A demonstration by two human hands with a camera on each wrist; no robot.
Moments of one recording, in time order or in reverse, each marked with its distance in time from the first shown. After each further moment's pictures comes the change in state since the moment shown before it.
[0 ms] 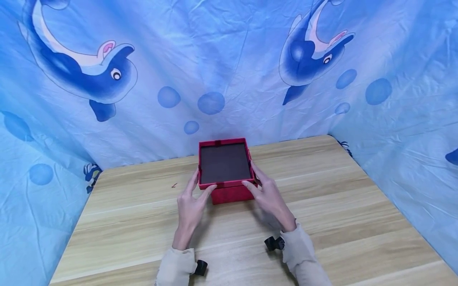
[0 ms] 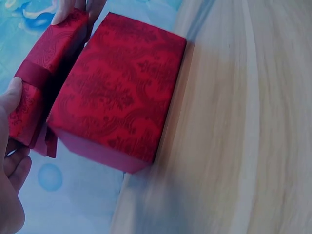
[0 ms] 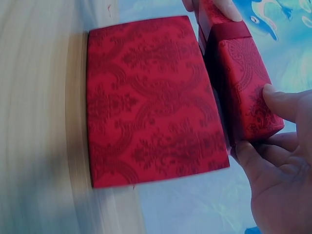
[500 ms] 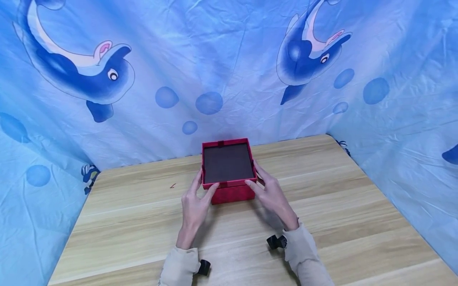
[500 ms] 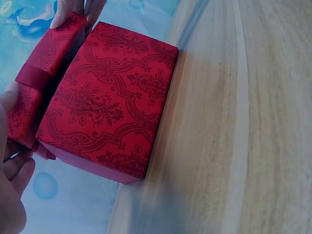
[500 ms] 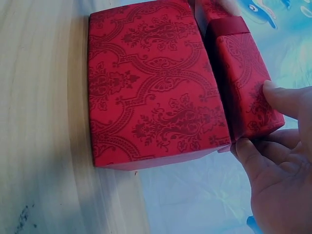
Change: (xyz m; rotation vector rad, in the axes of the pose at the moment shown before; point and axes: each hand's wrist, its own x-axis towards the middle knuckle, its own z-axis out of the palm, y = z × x) left_hand -0.003 0.003 0.014 -0.031 -0.045 -0.009; right_hand -0.001 0.008 -0.012 0.054 -0.008 0.003
